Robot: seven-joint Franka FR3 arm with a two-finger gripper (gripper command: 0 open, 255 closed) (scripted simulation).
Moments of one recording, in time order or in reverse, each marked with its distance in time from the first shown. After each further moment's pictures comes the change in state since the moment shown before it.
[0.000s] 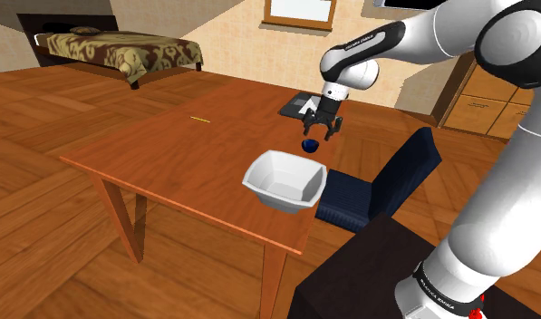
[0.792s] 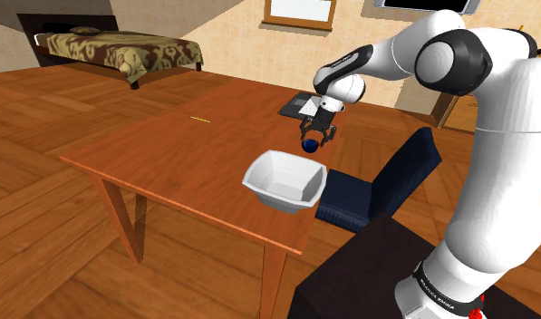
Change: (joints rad) arm -0.071 0.287 -0.021 0.203 0.134 0.065 -0.008
